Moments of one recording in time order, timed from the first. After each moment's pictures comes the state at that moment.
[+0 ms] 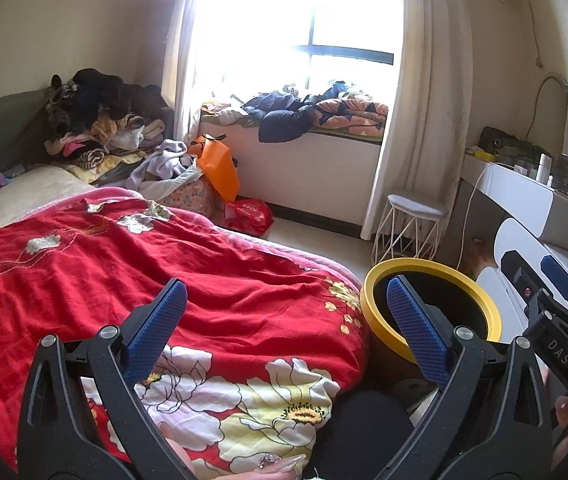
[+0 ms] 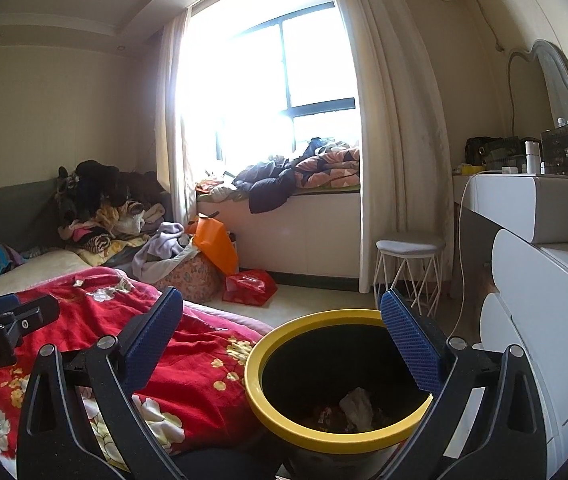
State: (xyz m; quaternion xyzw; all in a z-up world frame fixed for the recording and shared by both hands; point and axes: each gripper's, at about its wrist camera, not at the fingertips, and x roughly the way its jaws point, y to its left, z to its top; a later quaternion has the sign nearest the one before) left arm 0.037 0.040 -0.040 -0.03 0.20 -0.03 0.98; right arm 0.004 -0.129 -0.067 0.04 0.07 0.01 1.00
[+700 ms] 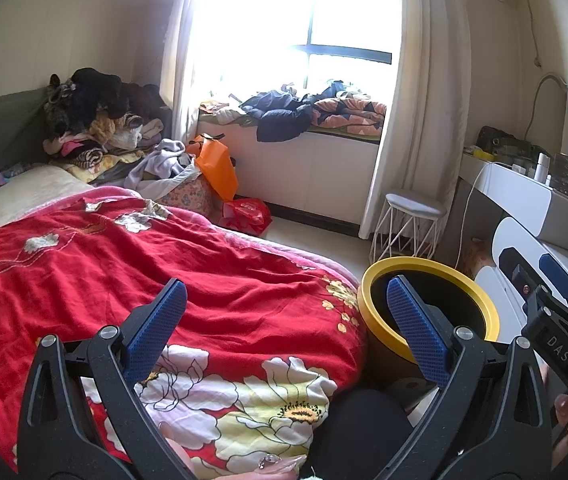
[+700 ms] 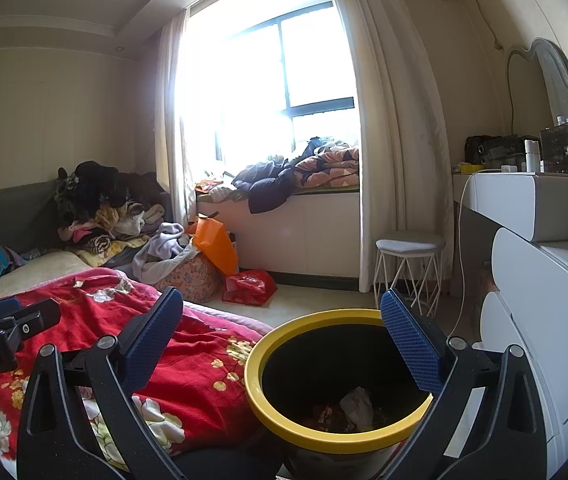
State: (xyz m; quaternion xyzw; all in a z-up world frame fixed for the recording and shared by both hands) left arm 0.036 0.040 -0.040 -0.03 0.20 -0.04 0.98; right arm 0.004 -0.129 -0.068 0.04 0.07 0.01 1.00
